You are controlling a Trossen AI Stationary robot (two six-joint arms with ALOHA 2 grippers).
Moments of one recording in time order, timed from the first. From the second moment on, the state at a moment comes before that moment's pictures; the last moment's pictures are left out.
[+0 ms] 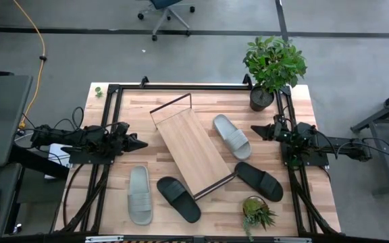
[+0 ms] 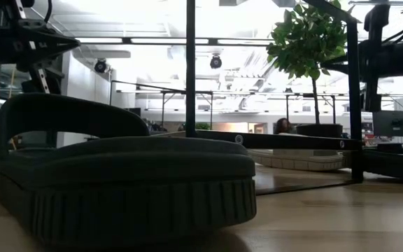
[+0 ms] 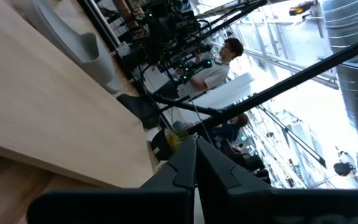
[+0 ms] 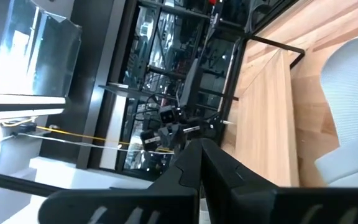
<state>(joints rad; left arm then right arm) -0.03 0.01 0.01 0.03 -0.07 -1.05 -0.09 0.01 0.01 0.06 0.18 1.31</state>
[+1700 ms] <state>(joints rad) -0.03 0.01 0.01 0.03 -0.09 -1.00 0.34 1.14 1.03 -1.17 0.68 0.92</state>
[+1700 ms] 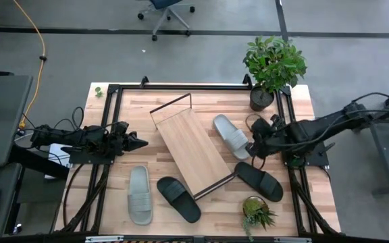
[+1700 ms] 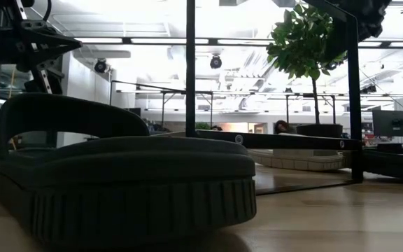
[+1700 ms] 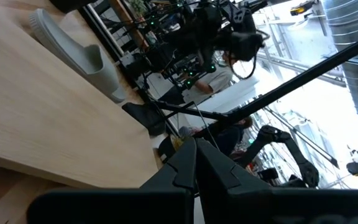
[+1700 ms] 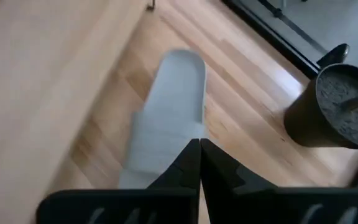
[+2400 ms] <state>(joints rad) -0.03 0.01 0.01 0.03 -0.09 -1.00 0.54 1.14 0.73 -0.98 0.73 1.64</state>
